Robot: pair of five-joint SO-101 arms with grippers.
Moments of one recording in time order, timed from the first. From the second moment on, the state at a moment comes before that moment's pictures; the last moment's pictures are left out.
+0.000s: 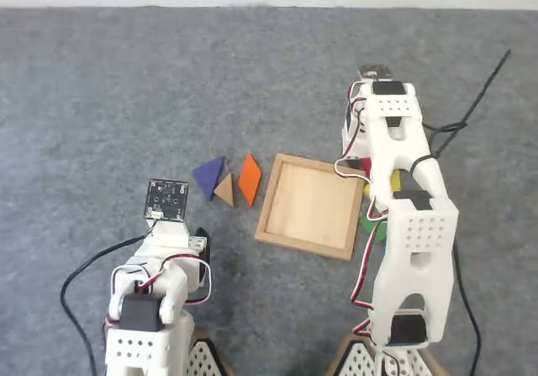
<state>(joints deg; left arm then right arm) -2.3 -102.9 97.1 72.0 4.9 -6.5 41.6 -22.7 79.2 -3.9</state>
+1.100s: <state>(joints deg) -2.3 -102.9 97.1 72.0 4.9 -0.9 42.4 -40.0 85.3 -1.4</state>
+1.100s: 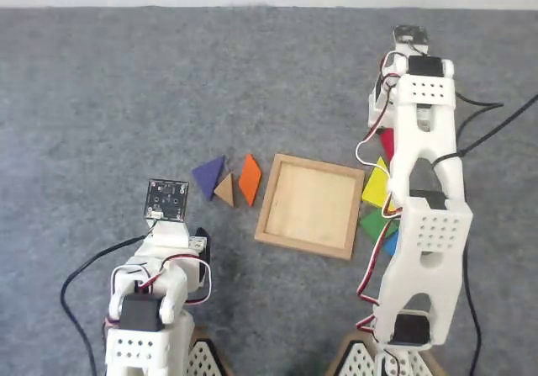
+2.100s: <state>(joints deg) -2.3 -102.9 97.1 72.0 4.9 -0.6 55.2 -41.8 65.9 -32.5</state>
